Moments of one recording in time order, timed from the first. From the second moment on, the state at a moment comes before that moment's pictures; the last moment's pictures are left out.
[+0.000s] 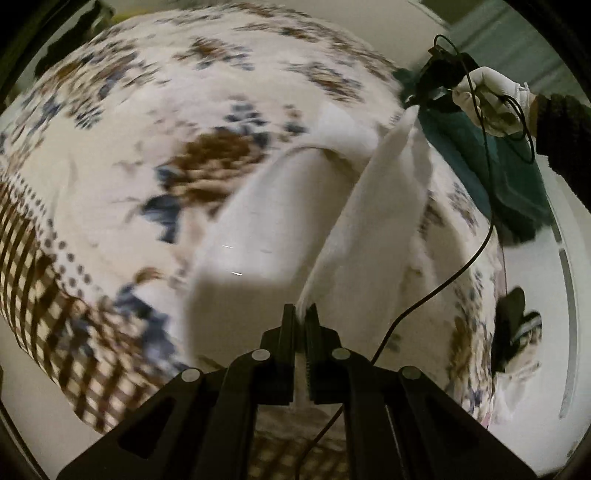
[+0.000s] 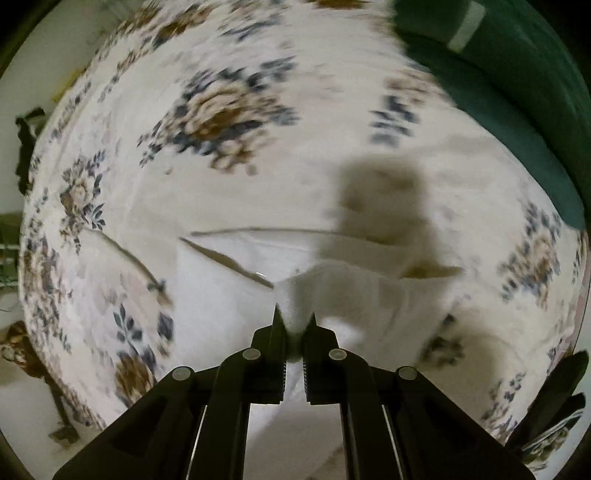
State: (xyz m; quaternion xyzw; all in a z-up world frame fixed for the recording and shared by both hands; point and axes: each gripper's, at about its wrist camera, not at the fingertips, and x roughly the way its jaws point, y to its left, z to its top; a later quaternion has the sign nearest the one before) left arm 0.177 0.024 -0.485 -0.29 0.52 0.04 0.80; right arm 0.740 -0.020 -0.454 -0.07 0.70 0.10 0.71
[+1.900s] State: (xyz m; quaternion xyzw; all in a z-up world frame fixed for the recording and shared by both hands) left arm 0.199 0.170 -0.576 -0.30 0.62 0.01 0.73; right arm 0.216 -0.126 -0.624 0.33 0.77 0.09 0.54
